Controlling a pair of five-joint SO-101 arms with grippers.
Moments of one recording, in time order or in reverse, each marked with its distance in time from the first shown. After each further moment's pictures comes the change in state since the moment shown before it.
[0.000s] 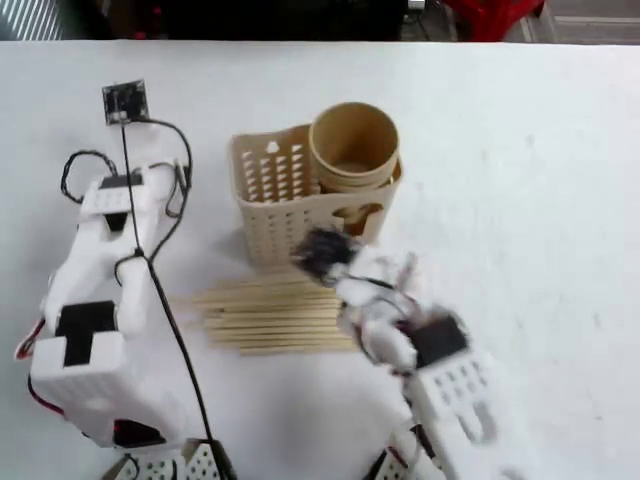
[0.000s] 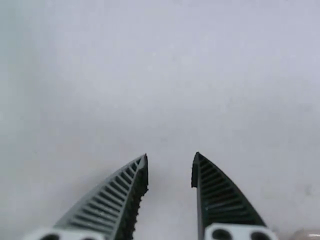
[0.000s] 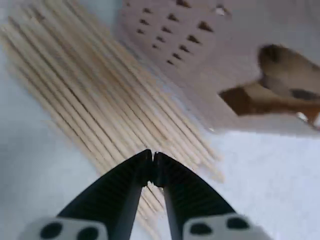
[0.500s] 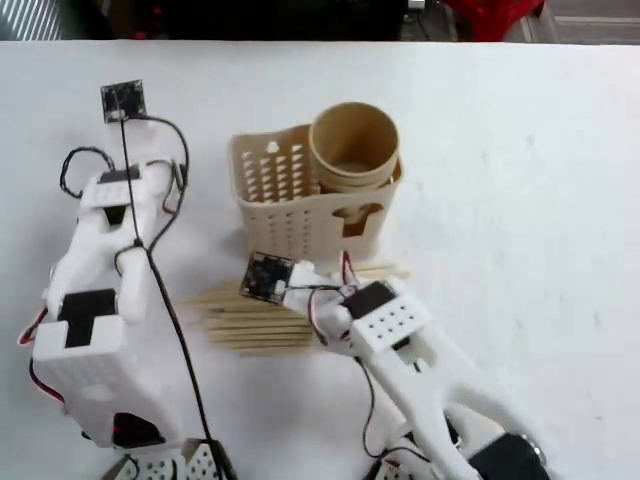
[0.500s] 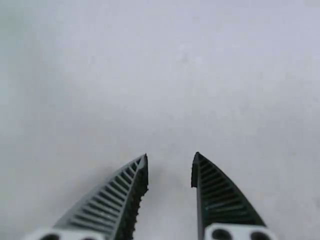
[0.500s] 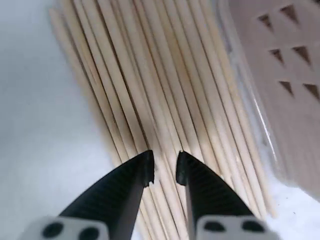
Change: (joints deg) left arm -0.4 3.5 -4.6 0.6 -0.5; right arm -5.5 26.5 -0.3 -12.3 10.4
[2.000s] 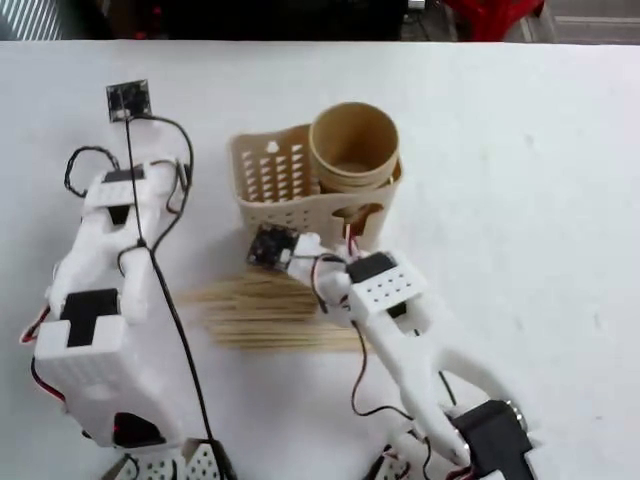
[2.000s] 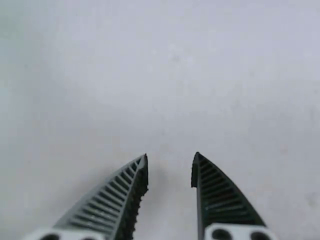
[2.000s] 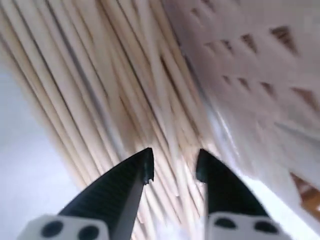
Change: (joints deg) left arm 0.8 0.0 0.0 0.1 -0.1; right arm 5.0 8.8 -8.4 -0.4 2.5
